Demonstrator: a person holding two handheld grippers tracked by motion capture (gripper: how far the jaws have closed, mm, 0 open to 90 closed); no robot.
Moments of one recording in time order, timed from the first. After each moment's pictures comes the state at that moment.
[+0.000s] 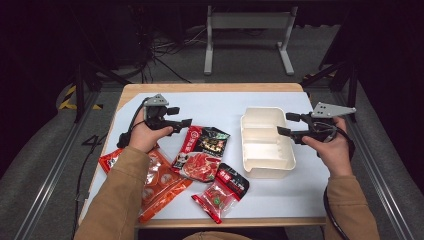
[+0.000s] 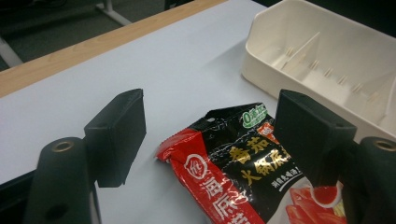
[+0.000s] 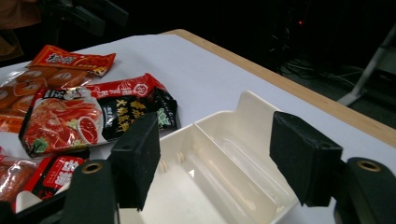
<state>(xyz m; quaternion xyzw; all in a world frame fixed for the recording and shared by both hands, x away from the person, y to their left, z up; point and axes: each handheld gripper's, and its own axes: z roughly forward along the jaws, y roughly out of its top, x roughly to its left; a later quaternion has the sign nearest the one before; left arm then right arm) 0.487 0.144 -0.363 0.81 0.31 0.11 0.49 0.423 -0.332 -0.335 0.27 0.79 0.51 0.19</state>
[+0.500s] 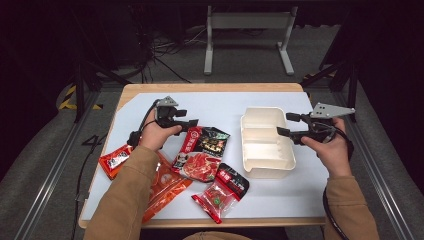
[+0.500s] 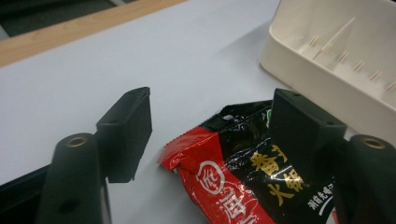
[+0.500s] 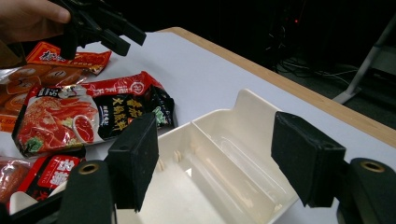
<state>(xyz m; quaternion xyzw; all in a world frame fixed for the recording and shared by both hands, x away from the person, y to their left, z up) 0.513 0.127 -0.397 0.81 0.33 0.09 0.48 0.423 -0.330 -0.336 0.27 0.79 0.51 0.20</state>
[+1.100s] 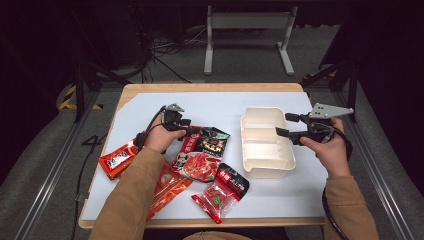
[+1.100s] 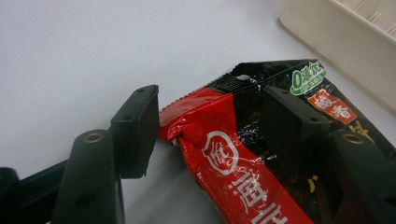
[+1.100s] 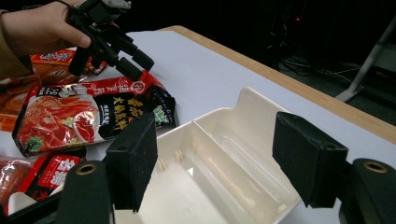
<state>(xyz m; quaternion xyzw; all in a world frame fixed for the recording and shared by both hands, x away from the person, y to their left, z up) 0.524 0.117 -0.430 0.83 0.35 0.05 0.43 0.424 -0.328 -0.338 0.27 0.79 0.51 0.20</state>
